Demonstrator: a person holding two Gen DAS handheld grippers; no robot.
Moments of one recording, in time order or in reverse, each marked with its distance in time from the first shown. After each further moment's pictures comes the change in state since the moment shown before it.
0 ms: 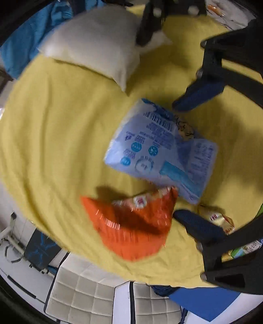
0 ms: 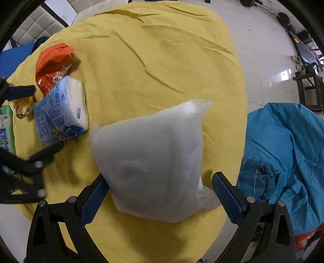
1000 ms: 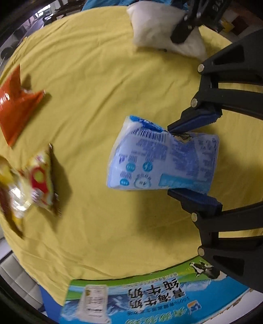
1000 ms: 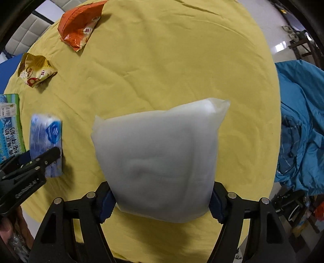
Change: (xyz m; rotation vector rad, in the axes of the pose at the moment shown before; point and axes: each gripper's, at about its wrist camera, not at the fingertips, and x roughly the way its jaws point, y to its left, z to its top) left arm 0.031 0.011 -0.172 -0.726 0.027 -0.180; right arm 0.027 0.059 -0.099 0.177 0.027 0.068
